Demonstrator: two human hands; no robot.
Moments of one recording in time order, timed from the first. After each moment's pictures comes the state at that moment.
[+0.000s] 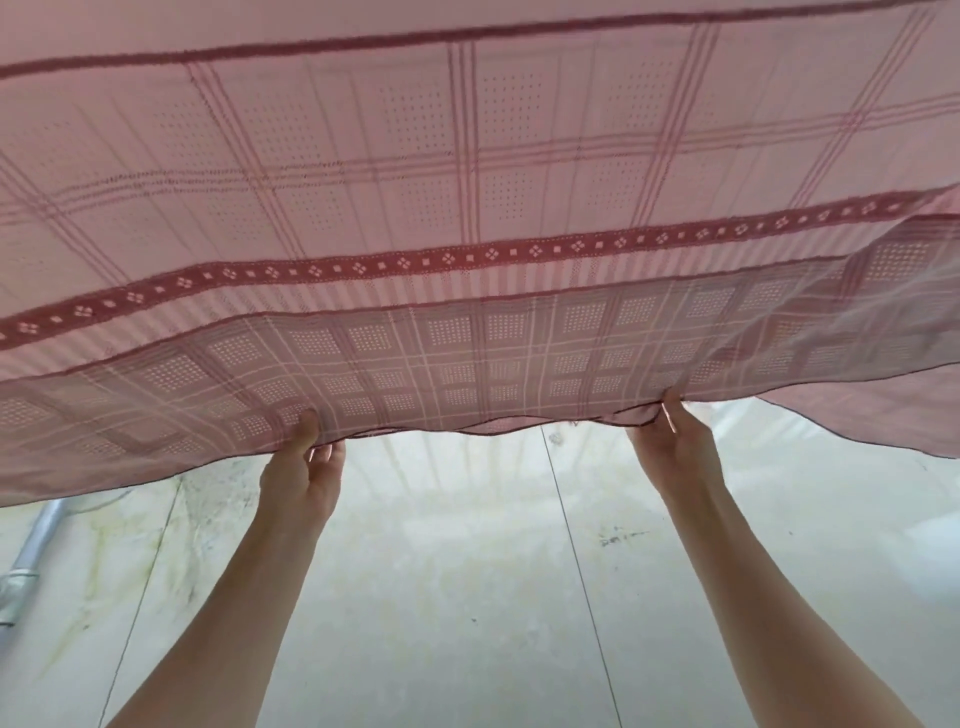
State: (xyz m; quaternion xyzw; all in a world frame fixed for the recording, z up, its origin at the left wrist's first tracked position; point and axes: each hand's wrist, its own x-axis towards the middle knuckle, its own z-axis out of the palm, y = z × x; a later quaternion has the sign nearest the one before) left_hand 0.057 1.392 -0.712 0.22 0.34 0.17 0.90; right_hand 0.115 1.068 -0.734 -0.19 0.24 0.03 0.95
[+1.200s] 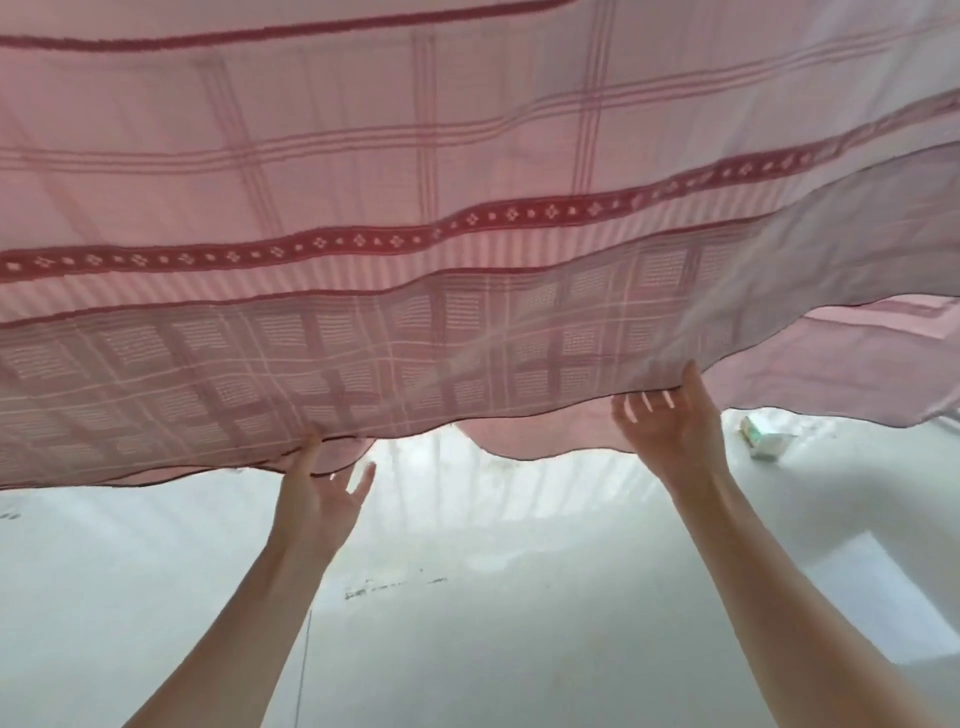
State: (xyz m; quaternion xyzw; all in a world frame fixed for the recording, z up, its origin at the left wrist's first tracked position) left_hand 0.094 1.049 -0.725 0.32 0.23 0.08 0.91; right_hand 0.164 0.744 -0.672 -0.29 0.16 0.01 0.94
